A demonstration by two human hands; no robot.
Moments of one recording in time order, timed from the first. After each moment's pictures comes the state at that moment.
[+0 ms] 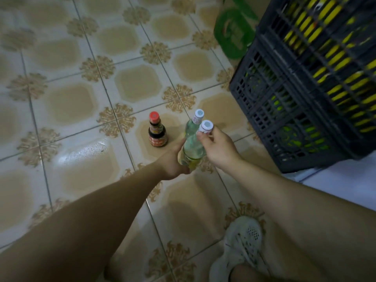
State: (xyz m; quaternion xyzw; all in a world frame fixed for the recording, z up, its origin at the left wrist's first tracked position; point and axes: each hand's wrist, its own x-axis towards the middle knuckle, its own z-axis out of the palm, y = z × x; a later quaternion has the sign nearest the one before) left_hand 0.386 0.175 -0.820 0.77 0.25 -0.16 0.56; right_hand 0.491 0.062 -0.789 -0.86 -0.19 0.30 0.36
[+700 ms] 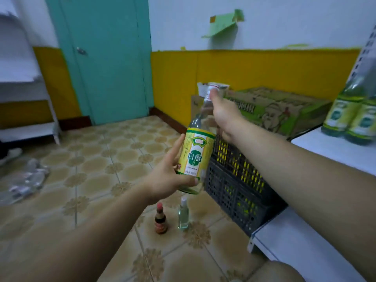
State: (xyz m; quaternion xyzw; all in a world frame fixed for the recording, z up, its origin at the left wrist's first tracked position) left_hand 0.216 0.052 -0.407 0.76 0.02 0.12 0.64; right_hand 0.372 -0.039 -0.314 -0.71 -0.23 0.09 0.66
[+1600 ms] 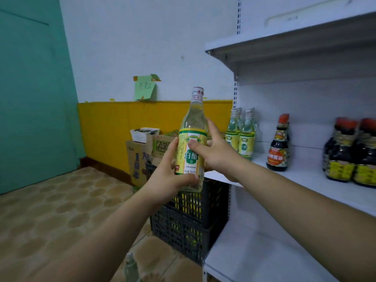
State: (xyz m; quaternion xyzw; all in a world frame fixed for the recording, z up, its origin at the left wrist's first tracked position) left_hand 0.241 -0.094 -0.299 0.72 -0.17 0.11 0.66; right_hand 0.294 -0.238 -0.258 -0.75 -0.26 -0.03 0.61
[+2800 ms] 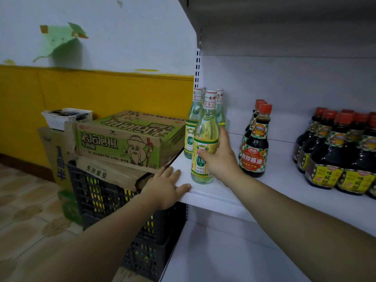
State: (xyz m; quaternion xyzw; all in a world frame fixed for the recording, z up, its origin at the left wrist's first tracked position) left_hand 0.557 -0.167 -0.411 0.98 -0.18 0.02 0.12; right_hand 0.531 -0.339 -0.340 -0.80 -0.03 -0.21 0.56
